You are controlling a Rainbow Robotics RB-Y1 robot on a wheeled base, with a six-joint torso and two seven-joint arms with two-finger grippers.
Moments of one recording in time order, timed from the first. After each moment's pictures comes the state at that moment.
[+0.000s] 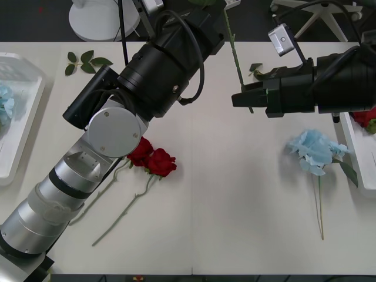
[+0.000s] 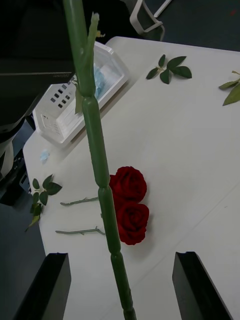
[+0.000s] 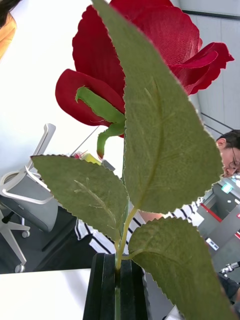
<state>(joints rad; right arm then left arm) -0.60 -1.08 0.48 -1.86 -1.93 0.81 1.97 -0.49 0.31 -0.48 -1.84 1.36 -0.03 -1.83</state>
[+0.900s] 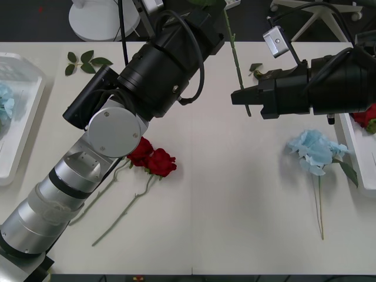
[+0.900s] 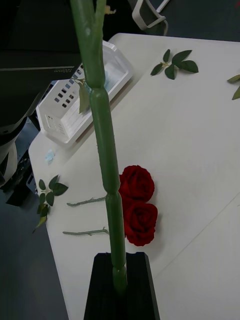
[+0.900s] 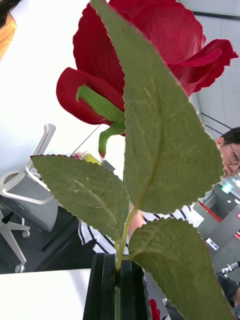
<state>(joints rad) -0.61 -1.07 0.49 -1.86 -1.93 0.81 1.93 -0.49 0.31 -0.48 -1.84 1.36 -0.03 -1.83</state>
